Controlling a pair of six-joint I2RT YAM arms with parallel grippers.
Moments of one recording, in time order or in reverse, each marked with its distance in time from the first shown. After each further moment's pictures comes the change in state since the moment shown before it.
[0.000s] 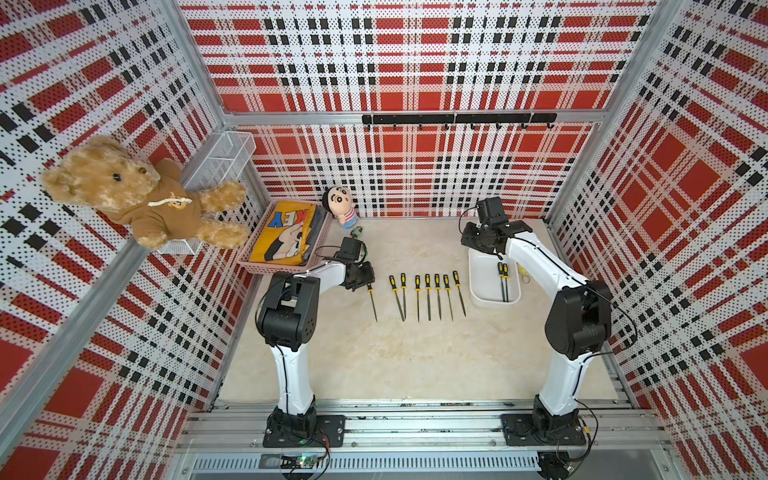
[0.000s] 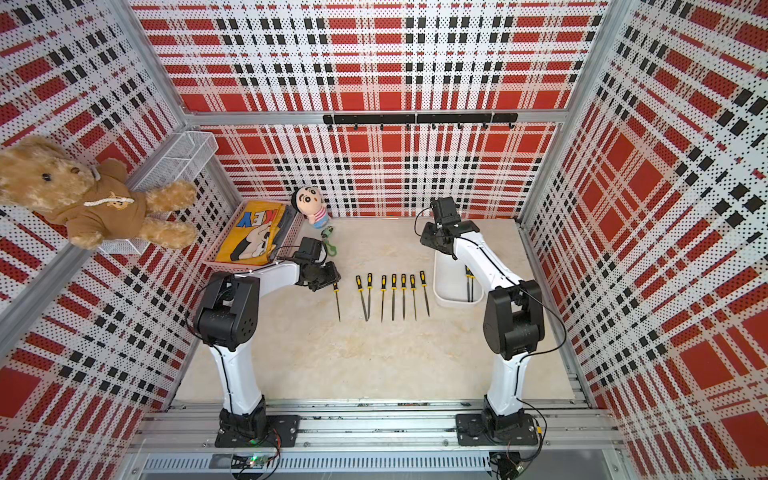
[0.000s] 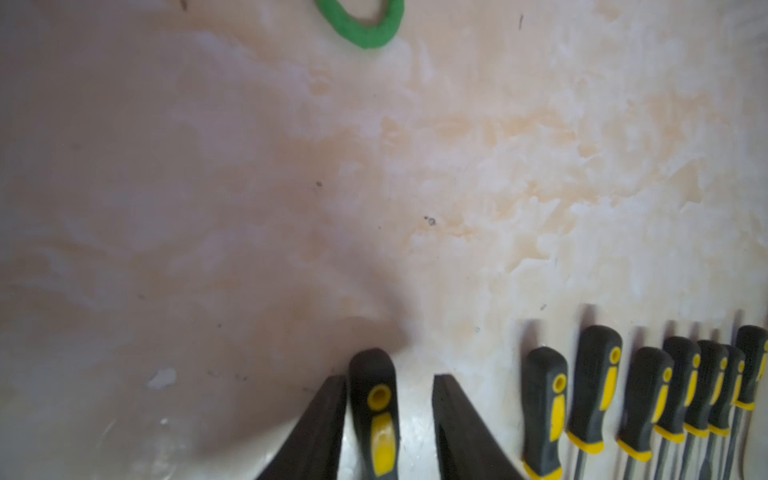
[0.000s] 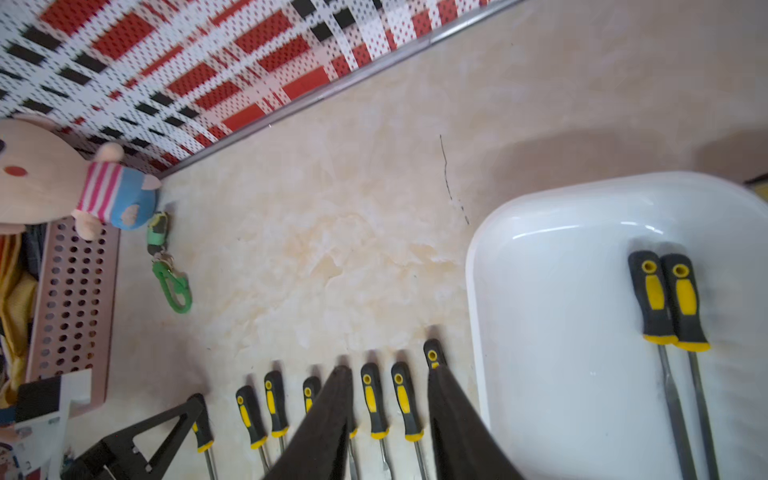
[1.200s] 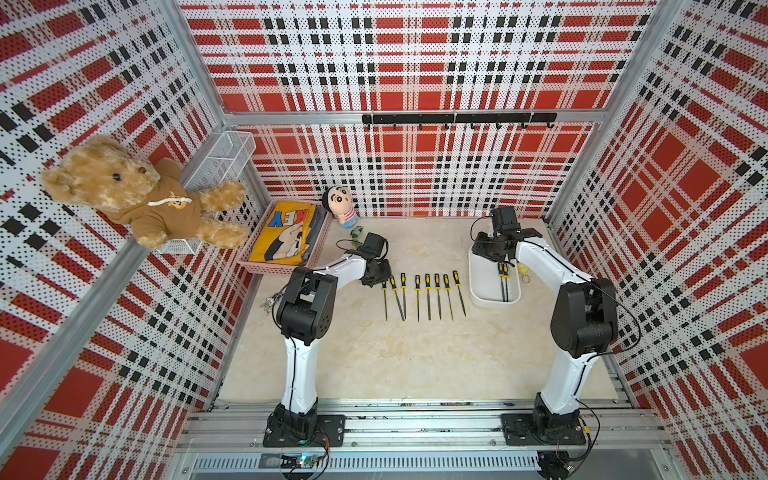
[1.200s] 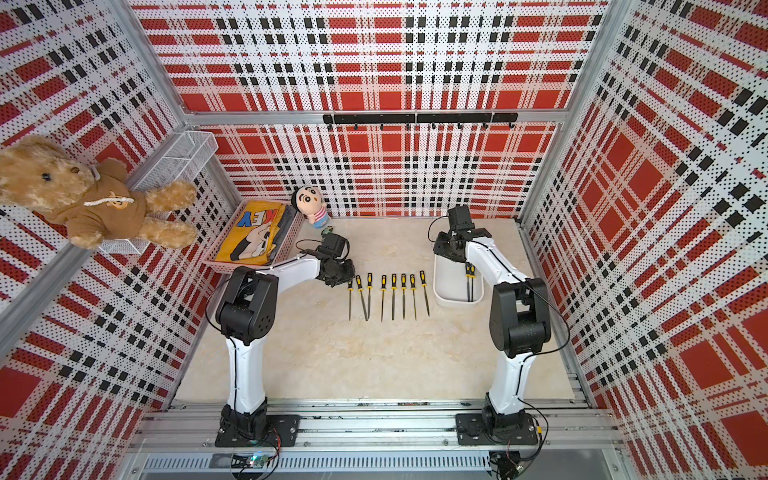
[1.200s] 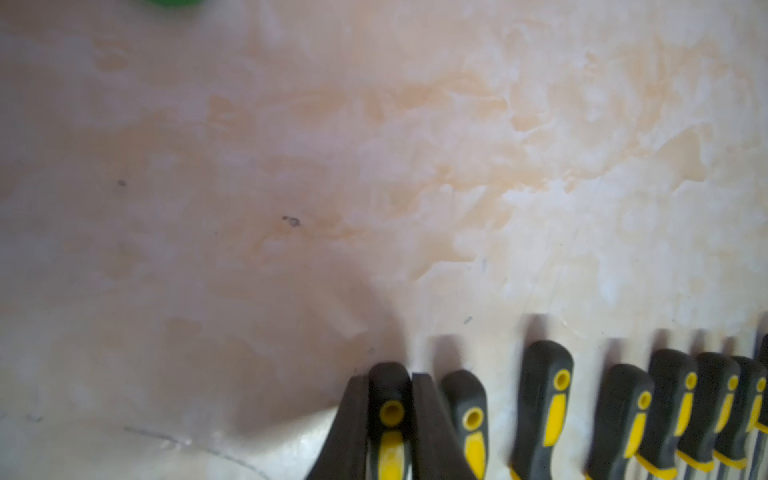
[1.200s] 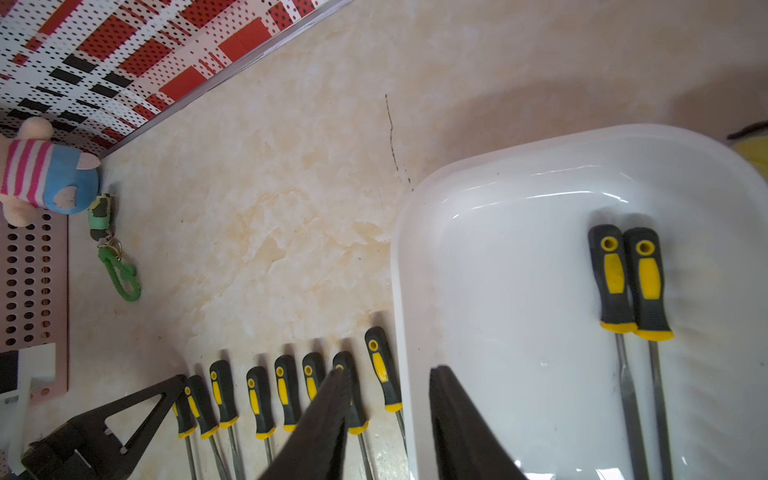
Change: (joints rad) left arm -0.138 0.110 0.189 -0.124 -0.097 -0.050; right arm -0.122 -0.010 -0.110 0.043 -0.098 -0.062
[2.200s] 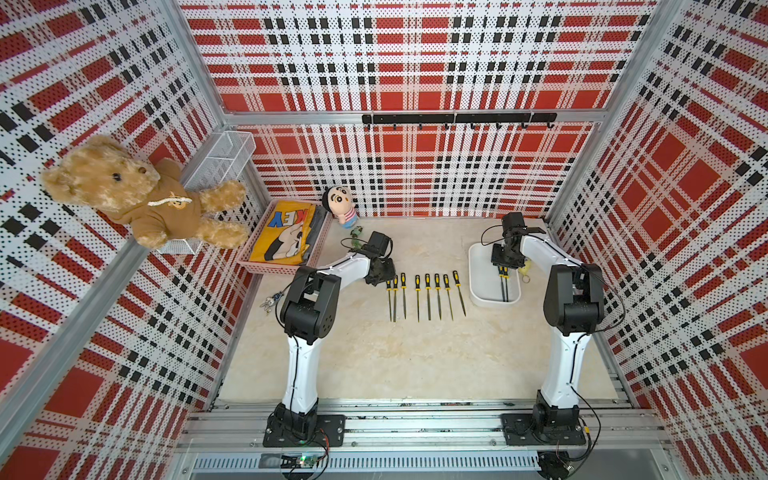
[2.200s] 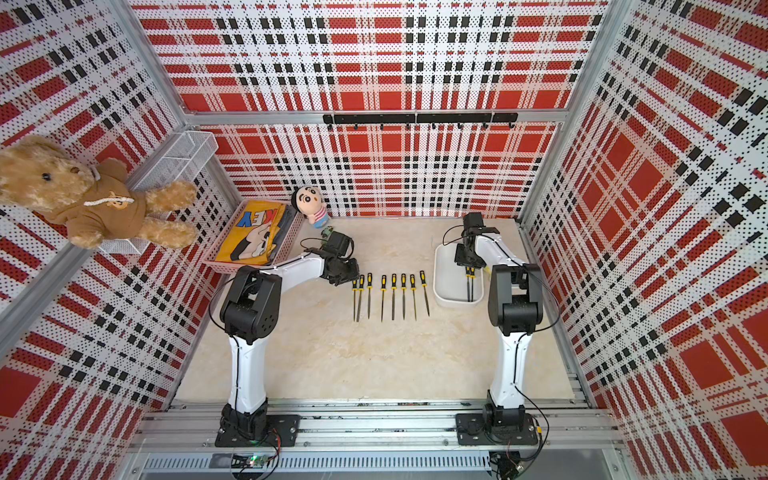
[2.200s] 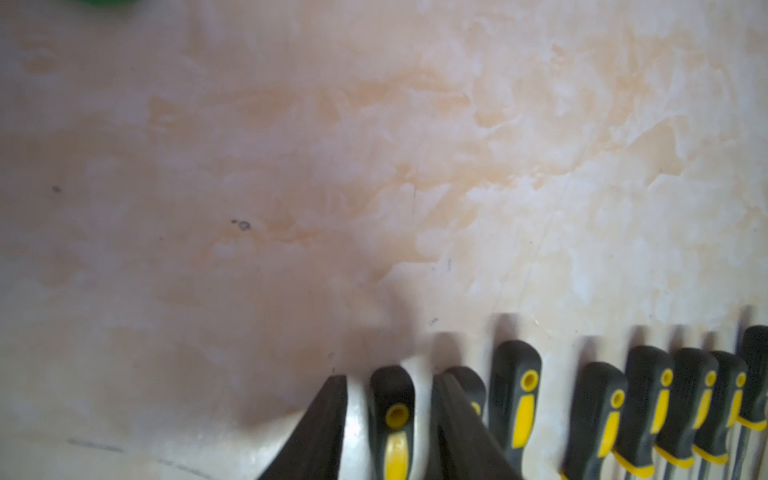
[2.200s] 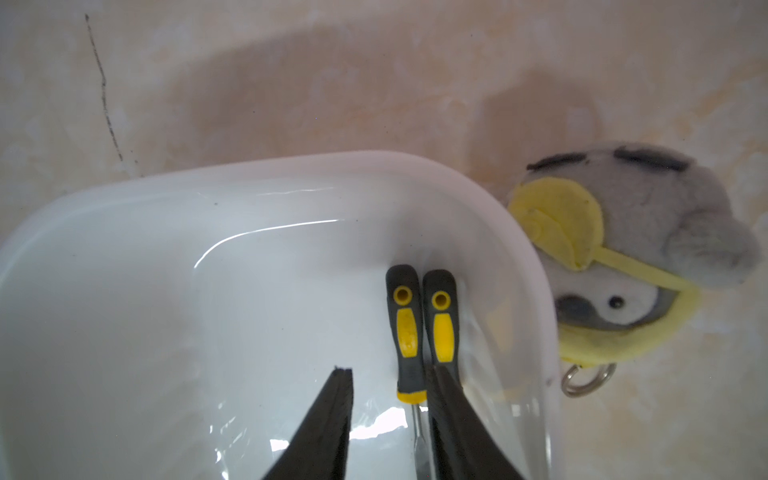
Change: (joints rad) left arm -0.008 0.013 0.034 -0.023 -0.004 0.004; right arm -0.123 0.235 0.132 -0.159 0.183 -0.259
